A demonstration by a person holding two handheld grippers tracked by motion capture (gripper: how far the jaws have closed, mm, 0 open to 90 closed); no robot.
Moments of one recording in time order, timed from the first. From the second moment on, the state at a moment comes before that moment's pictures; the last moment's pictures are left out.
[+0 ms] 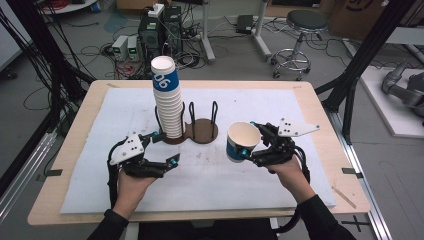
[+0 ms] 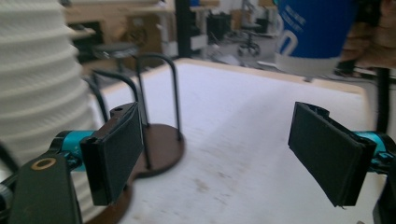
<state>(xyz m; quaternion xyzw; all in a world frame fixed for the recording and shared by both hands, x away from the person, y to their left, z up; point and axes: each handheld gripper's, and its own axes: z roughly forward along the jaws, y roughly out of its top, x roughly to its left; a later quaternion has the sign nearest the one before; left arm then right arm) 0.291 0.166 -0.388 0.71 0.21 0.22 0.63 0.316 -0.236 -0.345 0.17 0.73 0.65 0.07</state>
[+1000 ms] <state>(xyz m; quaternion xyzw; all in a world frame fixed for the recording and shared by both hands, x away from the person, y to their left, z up) 0.296 0.167 -0.396 0.72 0.23 0.21 0.62 0.317 -0.256 -0.338 0.18 0.73 0.65 0.11</state>
